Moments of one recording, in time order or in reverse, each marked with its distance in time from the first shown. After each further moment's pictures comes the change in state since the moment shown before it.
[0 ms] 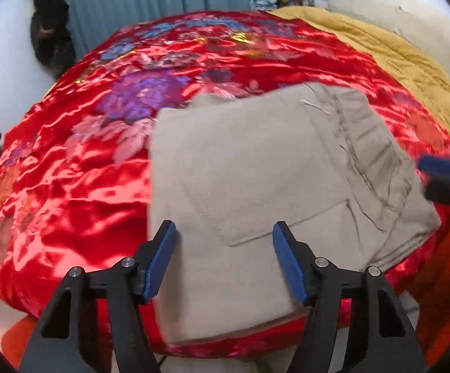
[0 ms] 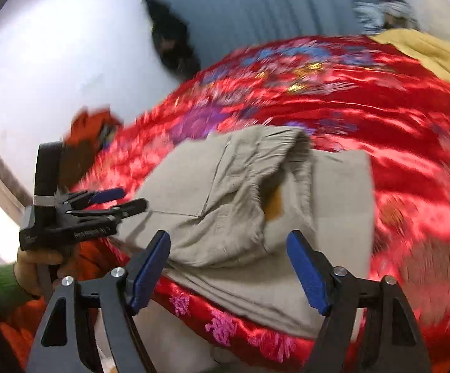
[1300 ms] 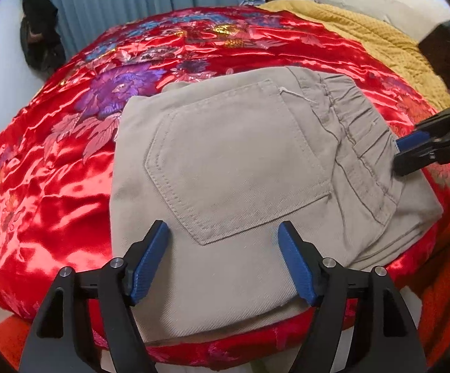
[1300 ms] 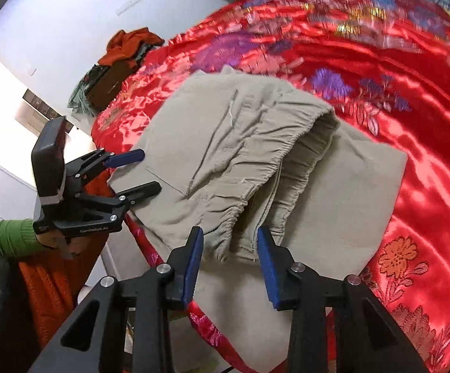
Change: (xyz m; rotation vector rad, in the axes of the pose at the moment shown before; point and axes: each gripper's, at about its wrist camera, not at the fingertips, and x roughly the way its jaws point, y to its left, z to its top) left arm 0.017 -0.023 -0.007 0.032 0.011 -0.016; right arm 0.051 -0.071 0.028 -0.074 0.407 0.249
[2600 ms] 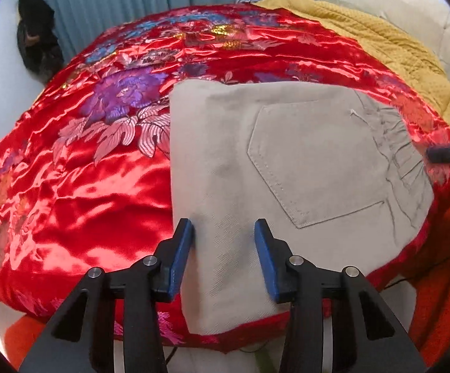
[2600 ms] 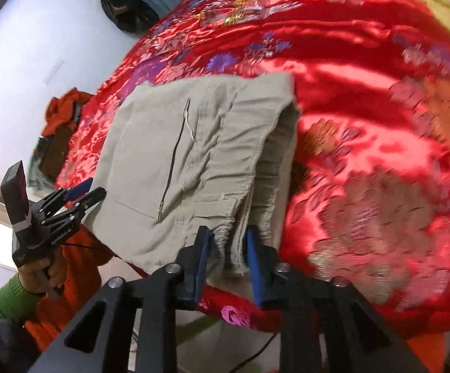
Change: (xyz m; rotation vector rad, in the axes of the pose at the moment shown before) left arm -0.021 0.004 0.006 0.010 0.026 -0.007; right arm -0.058 0.002 -0.067 0.320 -0.179 -0.247
